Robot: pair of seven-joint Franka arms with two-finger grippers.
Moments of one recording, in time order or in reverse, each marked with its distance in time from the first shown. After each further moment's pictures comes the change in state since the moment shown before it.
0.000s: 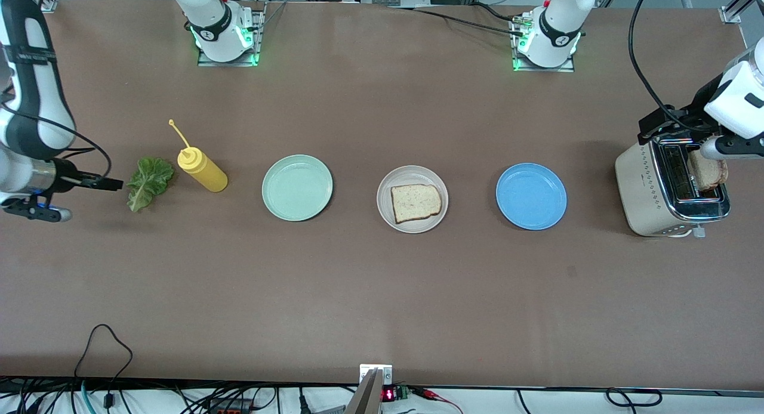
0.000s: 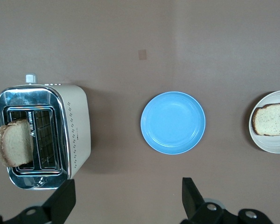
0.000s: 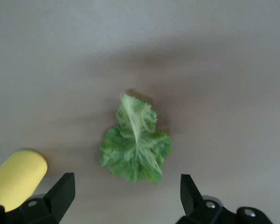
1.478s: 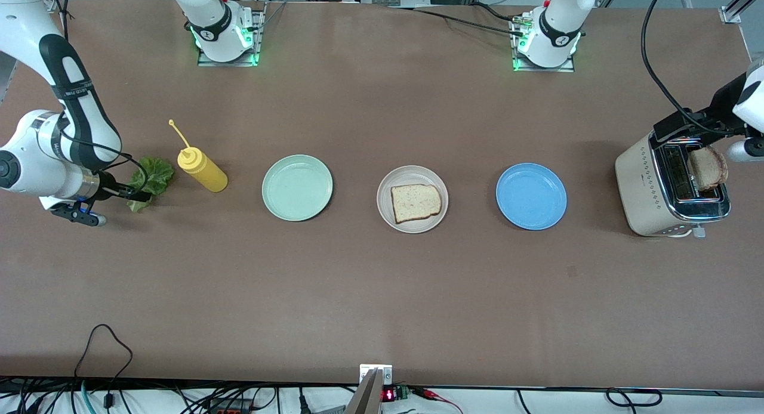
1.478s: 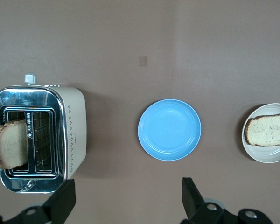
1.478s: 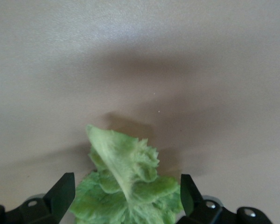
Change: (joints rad) left arm 0.052 -0.002 -0.003 -0.003 -0.051 0.029 0.001; right arm -0.027 0.127 -0.008 -0.117 -0.015 0.291 0.046
